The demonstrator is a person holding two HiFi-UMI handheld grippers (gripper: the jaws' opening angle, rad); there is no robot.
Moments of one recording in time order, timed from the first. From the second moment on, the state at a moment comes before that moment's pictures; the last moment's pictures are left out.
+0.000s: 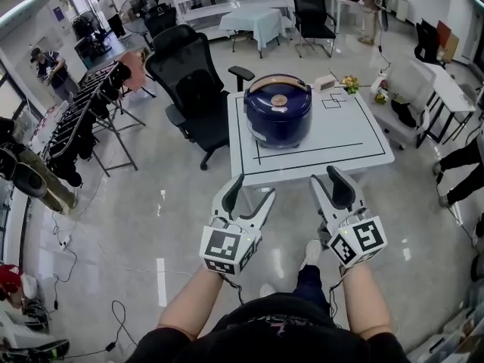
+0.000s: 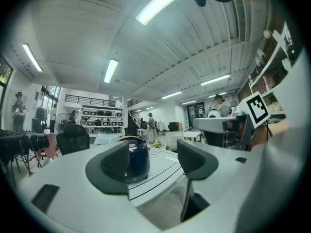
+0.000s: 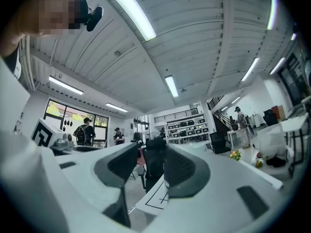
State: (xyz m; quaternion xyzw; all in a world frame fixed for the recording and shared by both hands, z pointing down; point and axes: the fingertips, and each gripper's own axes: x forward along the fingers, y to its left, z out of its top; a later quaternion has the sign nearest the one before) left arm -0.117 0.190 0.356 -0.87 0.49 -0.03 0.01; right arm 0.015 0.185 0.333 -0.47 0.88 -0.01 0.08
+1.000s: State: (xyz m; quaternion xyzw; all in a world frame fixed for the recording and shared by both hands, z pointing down) left arm -0.036 0.002 0.366 -0.84 0.54 -0.07 0.01; right arm 0.112 -0.028 0.346 -0.44 0.89 -0.06 0.10
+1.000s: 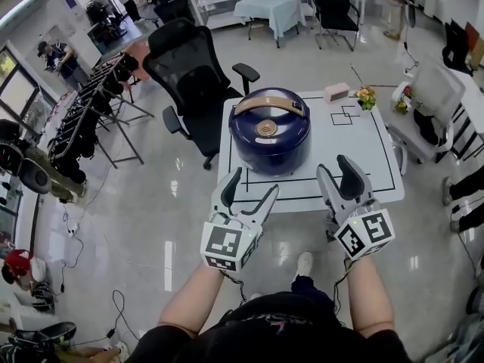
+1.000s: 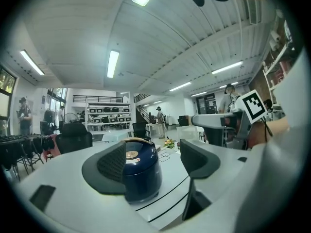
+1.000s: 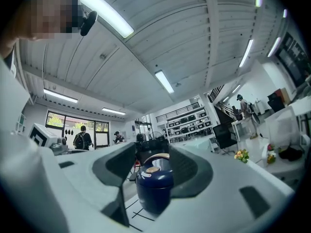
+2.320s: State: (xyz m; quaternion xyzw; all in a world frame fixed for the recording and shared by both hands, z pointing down) left arm -0.009 -0.130 0.331 -0.79 0.61 -0.05 0.03; right arm 0.141 -0.174 0.317 -0.36 0.93 -0.06 0.11
